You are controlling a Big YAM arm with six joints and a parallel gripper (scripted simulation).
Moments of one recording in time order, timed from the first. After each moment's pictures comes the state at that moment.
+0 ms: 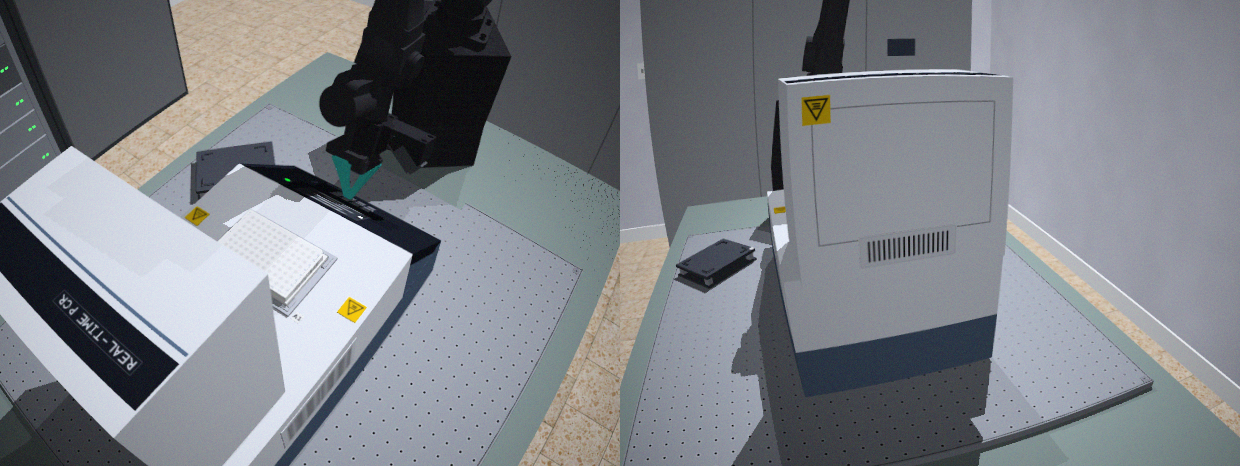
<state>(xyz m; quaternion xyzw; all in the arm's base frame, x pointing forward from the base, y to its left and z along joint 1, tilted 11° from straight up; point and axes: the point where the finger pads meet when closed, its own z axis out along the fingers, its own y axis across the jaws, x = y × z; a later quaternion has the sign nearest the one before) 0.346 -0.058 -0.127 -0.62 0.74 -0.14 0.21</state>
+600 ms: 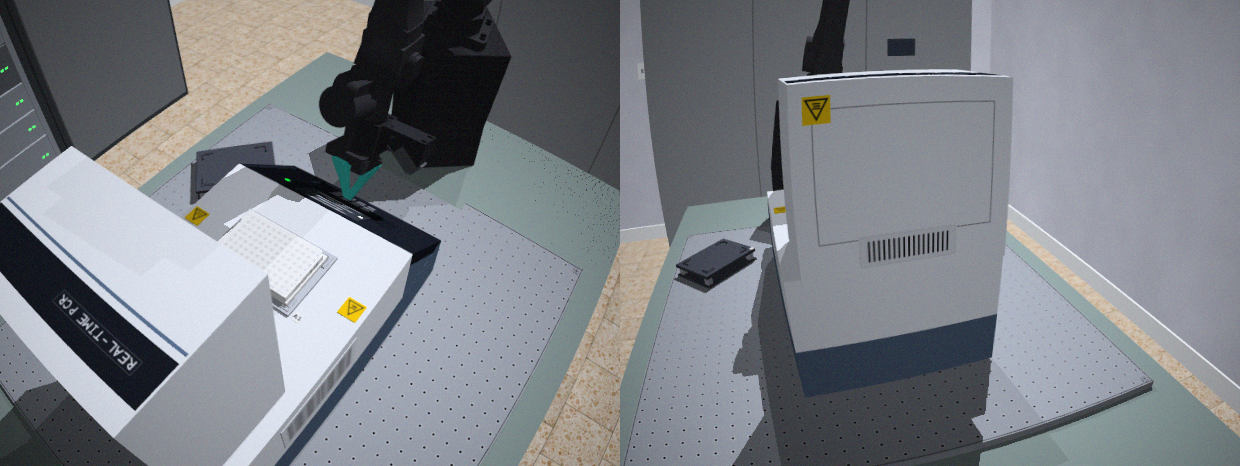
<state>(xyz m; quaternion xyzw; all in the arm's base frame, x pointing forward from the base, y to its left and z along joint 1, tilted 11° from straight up) 0.347 -0.059 -0.128 -0.62 0.74 -0.14 0.21</state>
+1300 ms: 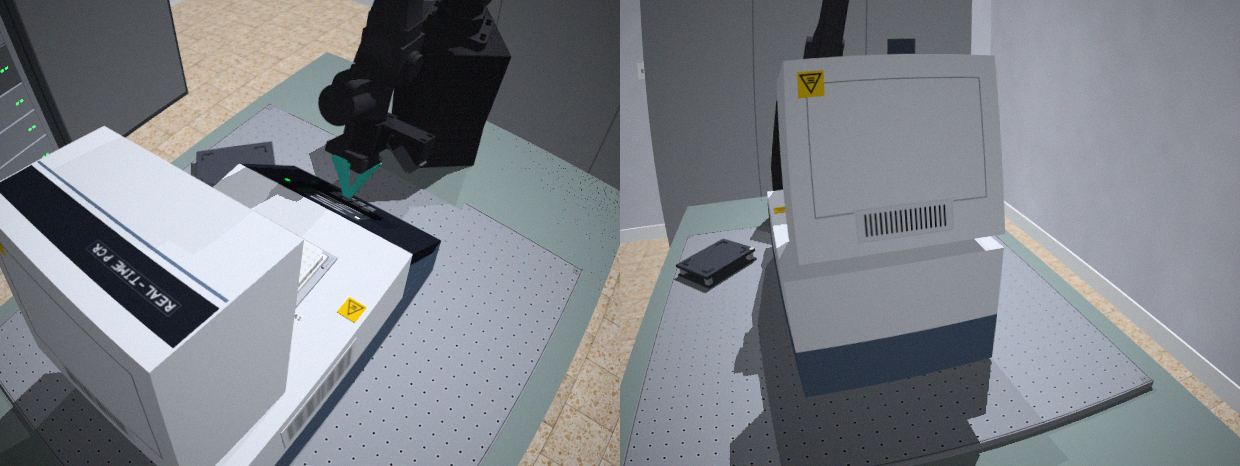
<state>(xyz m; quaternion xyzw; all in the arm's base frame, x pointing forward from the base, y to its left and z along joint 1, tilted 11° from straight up) 0.345 -0.060 -0.127 -0.62 0.74 -0.14 0.21</state>
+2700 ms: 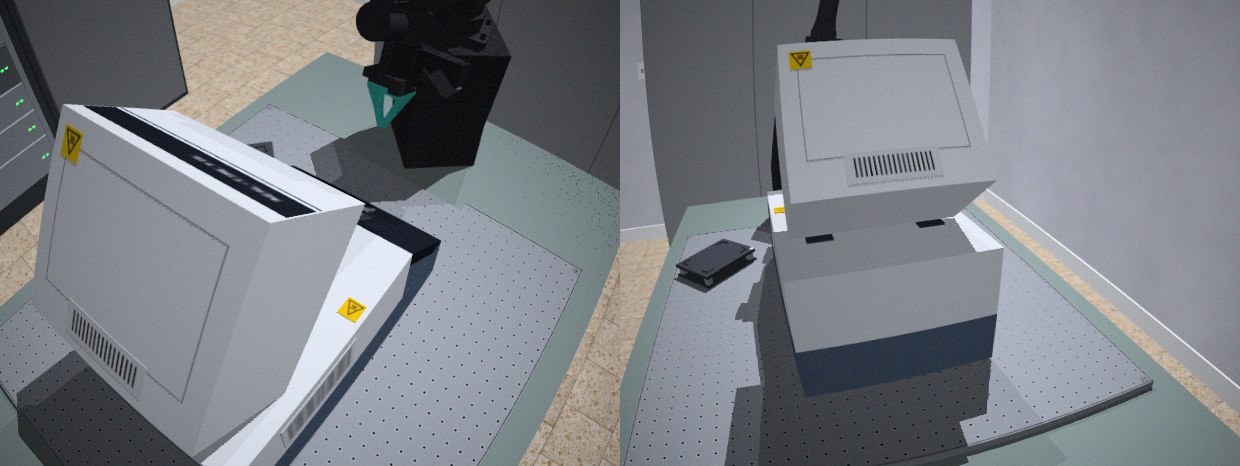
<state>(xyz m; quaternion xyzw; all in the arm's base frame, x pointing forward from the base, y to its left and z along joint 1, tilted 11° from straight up) 0.237 -0.051 -0.060 -0.62 0.74 -0.15 0.21</state>
